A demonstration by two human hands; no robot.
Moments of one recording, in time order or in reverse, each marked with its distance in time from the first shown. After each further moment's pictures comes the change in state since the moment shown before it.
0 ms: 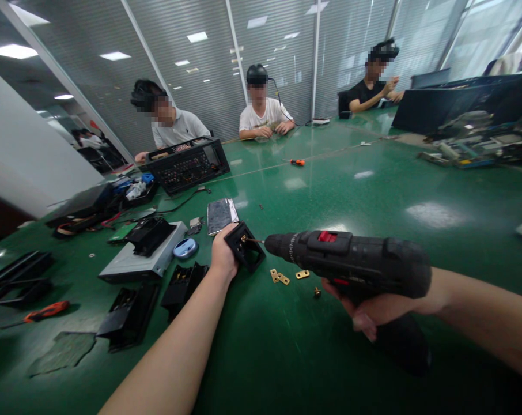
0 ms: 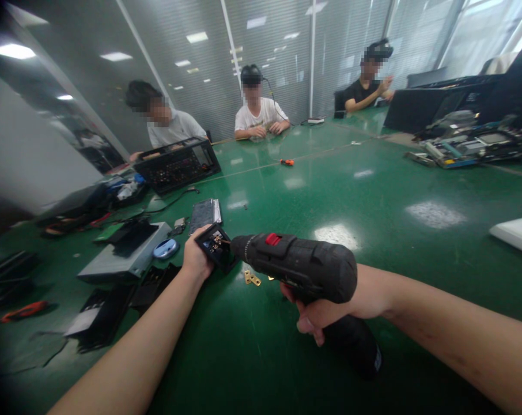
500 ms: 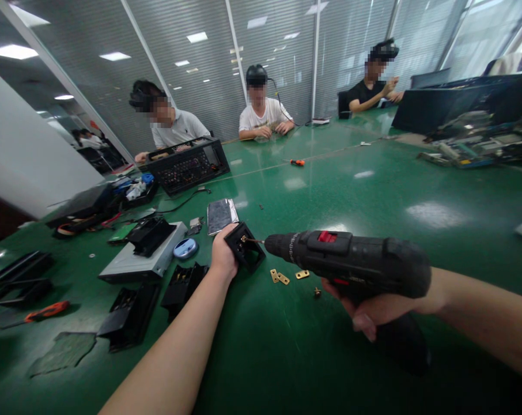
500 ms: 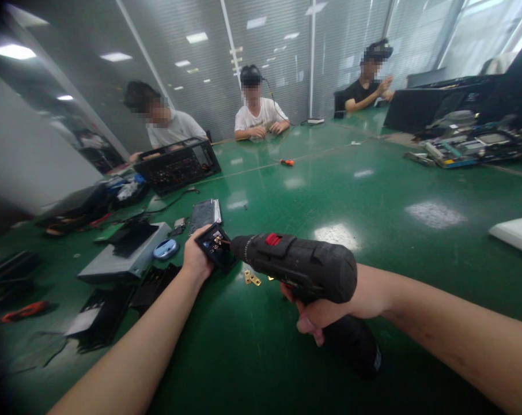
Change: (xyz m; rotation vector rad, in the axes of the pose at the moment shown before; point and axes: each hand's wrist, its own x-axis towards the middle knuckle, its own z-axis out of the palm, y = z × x) left_hand -0.001 0.001 0.001 -0.003 -0.003 -0.001; right_hand -0.001 -0.003 0.003 0.012 0.024 0.012
